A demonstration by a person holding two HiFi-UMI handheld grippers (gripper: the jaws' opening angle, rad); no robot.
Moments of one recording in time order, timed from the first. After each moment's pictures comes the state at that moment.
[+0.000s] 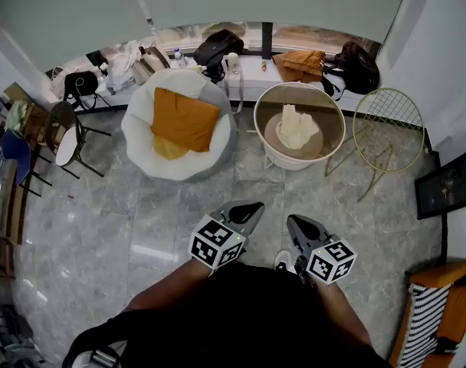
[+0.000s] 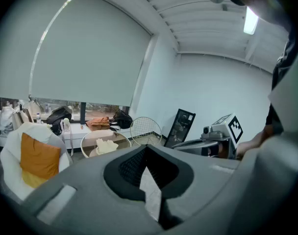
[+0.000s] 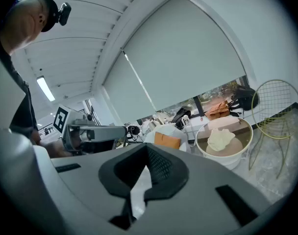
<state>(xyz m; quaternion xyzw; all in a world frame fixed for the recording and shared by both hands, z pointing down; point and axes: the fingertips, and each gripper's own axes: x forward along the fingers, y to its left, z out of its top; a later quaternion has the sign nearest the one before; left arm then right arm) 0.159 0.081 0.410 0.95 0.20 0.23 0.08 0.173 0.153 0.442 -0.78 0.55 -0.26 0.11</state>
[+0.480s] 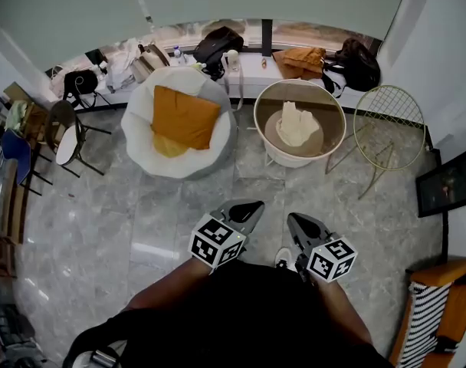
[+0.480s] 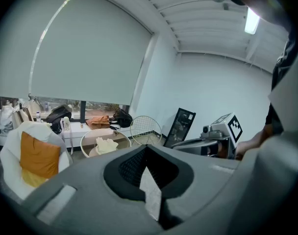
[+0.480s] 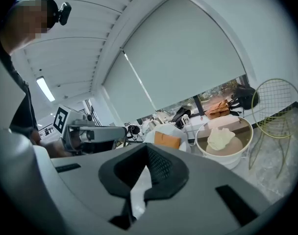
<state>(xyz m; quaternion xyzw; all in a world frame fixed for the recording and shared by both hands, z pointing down) 0.160 0.081 0.412 0.95 0.20 0.23 0.08 0.175 0.152 0.442 -0.78 0.55 -0.27 0.12</state>
